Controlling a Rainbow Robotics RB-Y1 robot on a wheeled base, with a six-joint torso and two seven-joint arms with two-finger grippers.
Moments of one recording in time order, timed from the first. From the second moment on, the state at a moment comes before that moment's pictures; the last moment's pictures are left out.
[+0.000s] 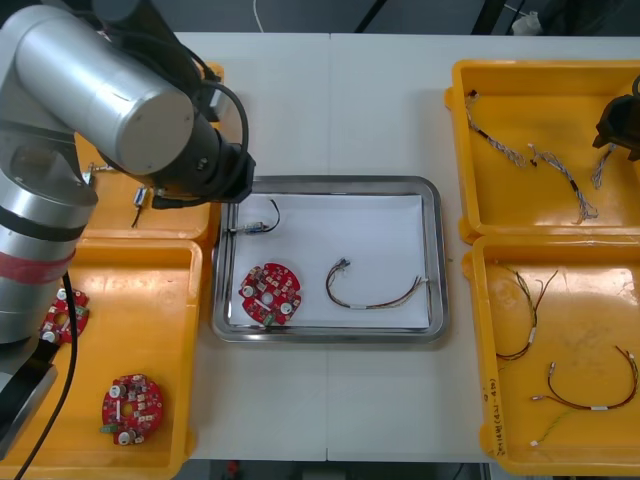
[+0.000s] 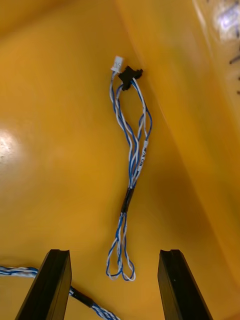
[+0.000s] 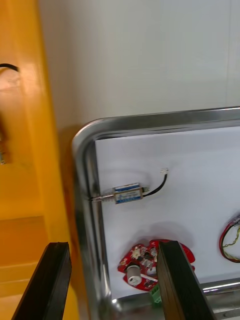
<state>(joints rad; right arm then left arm) -1.28 -0.69 -0.39 -0.18 -0.16 1.08 1.51 -0.70 0.45 -0.24 -1.94 0.52 1.85 -0.98</state>
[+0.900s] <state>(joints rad) -1.22 -0.70 -0.39 -0.16 -0.26 0.95 1.51 -0.70 0.64 0.10 -1.90 0.64 1.91 -1.02</state>
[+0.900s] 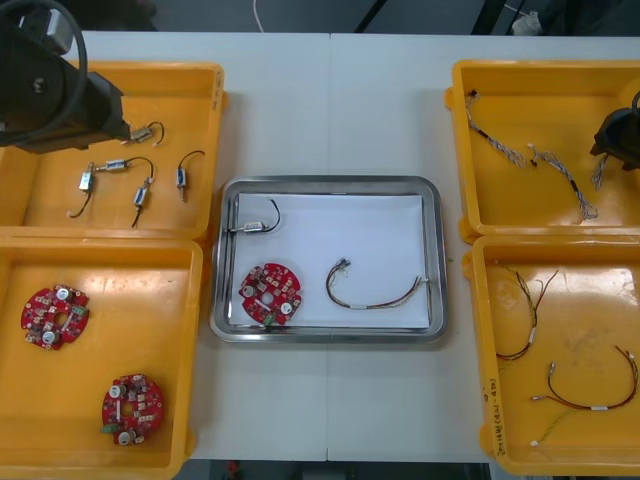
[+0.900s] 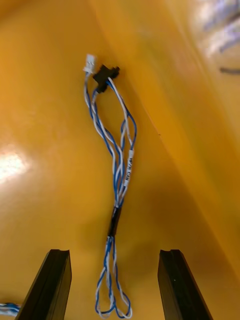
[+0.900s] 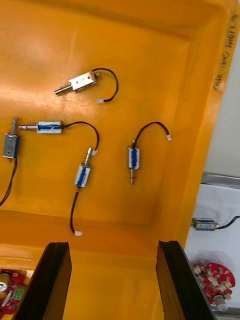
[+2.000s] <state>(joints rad) -1.18 -0.69 -0.38 -0.16 -0.32 0.93 1.45 -0.70 0.65 0.15 -1.47 0.53 1.64 -1.61</state>
